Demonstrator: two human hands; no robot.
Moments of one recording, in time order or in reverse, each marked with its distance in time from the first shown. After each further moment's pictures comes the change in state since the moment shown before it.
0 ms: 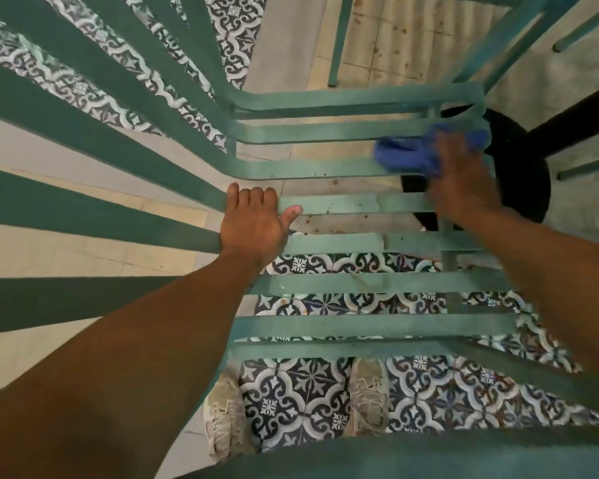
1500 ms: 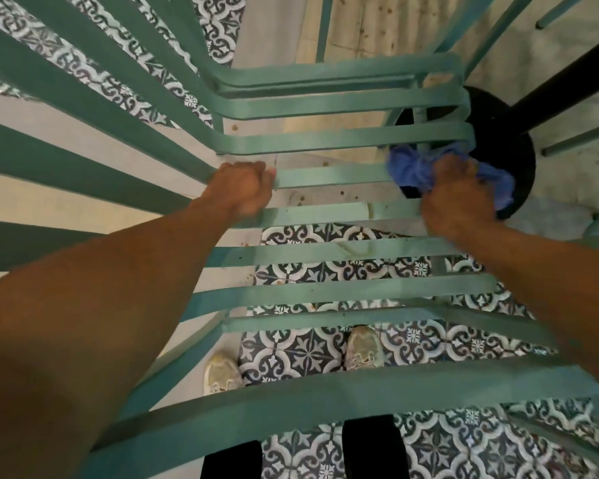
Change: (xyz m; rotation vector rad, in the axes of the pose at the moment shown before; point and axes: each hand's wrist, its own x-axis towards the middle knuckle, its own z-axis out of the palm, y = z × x) left_hand 0.010 -0.021 -0.019 -0.336 -0.082 0.068; right_hand -0.076 -0.011 -0.010 -0.272 -0.144 0.140
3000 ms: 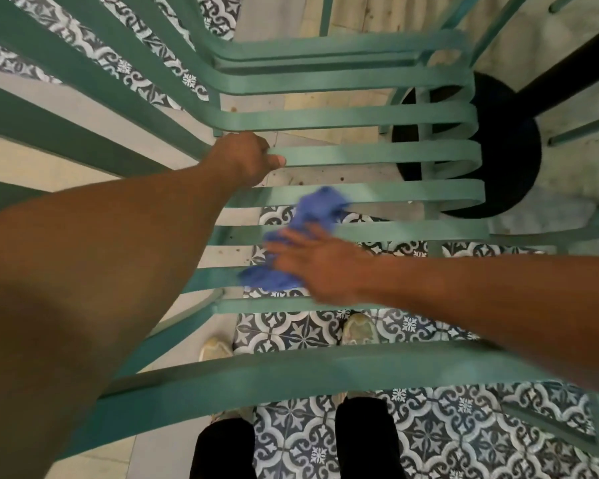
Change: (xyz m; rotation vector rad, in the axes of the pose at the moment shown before) left_hand 0.023 0.004 0.002 0.012 -0.114 -0.108; right_hand -0.092 -0.109 0.031 -0.038 -0.228 -1.142
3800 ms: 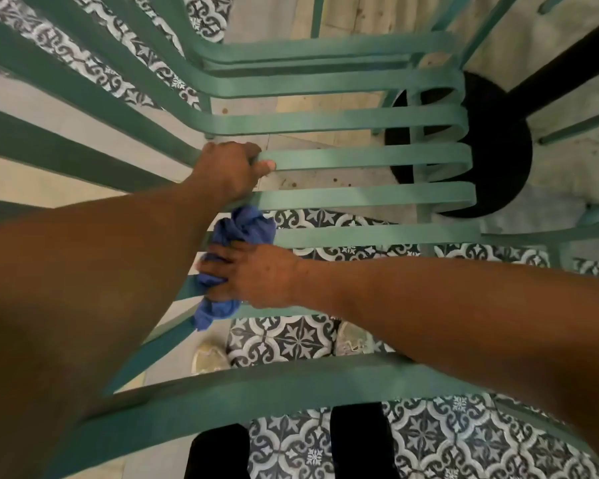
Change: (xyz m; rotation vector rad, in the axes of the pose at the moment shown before) left_hand -0.009 -0.001 0.010 0.034 0.075 0.071; right_hand 0.069 -0.022 0.015 -0.264 -0.011 -0.331
